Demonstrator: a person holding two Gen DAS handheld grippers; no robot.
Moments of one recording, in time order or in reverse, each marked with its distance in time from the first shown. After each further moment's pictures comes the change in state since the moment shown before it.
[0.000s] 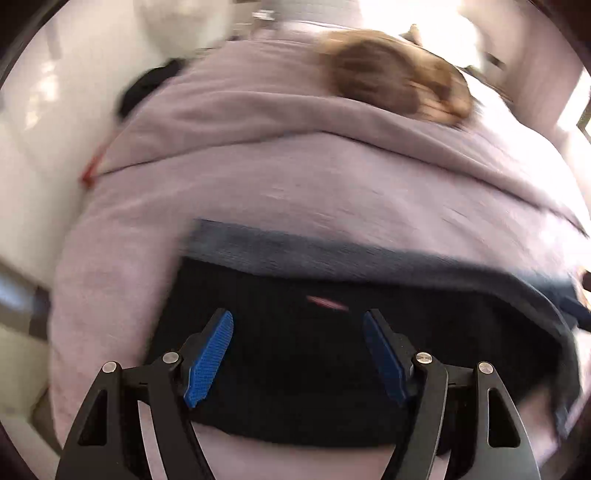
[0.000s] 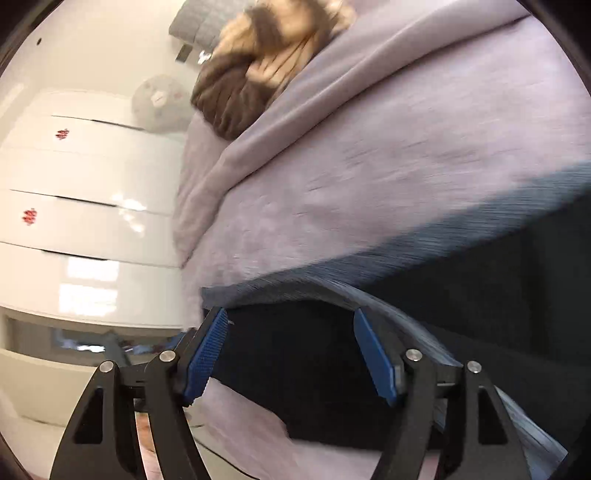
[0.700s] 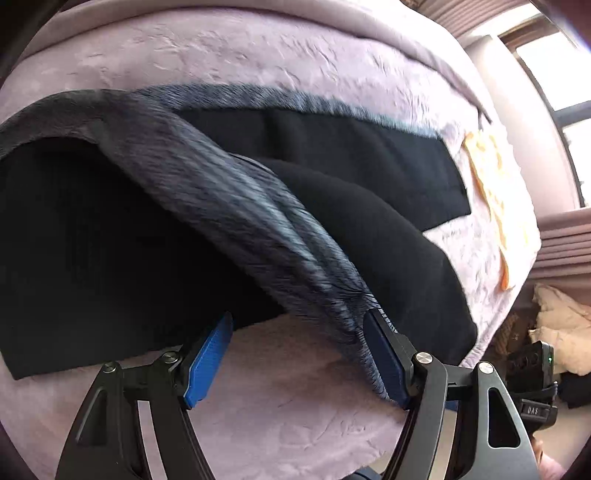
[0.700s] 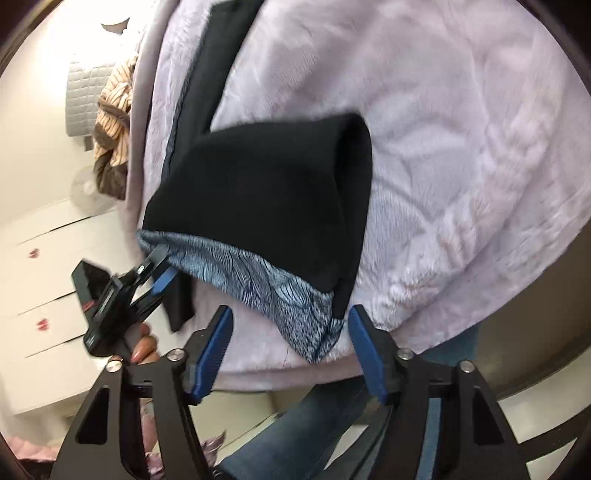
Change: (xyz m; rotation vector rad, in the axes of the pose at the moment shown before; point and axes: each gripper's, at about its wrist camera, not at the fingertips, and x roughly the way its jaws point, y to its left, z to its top) left arm 0.055 -0.330 -0.090 0.112 0.389 -0.344; right arm -0.150 -0.283 -0.158 0.533 0.120 0.080
